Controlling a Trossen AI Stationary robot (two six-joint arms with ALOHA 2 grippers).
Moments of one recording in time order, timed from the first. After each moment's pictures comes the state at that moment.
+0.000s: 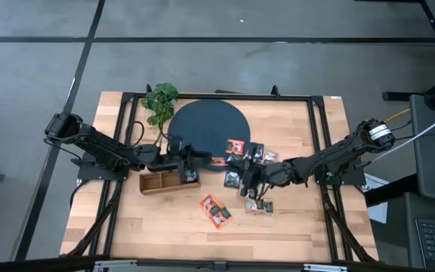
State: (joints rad) left arm -0.22 1.34 0.55 0.96 -0.37 -0.80; right arm 0.34 1.51 0.78 0.52 0.65 -0.57
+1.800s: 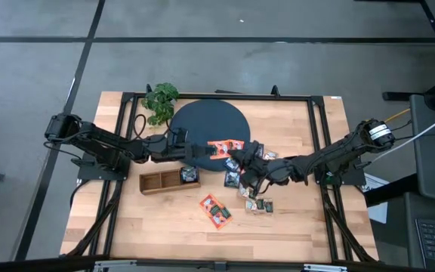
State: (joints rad) left arm -0.07 1.34 0.55 0.81 -0.22 -1.21; right arm 0.32 1.51 0.78 0.59 0.79 -1.23
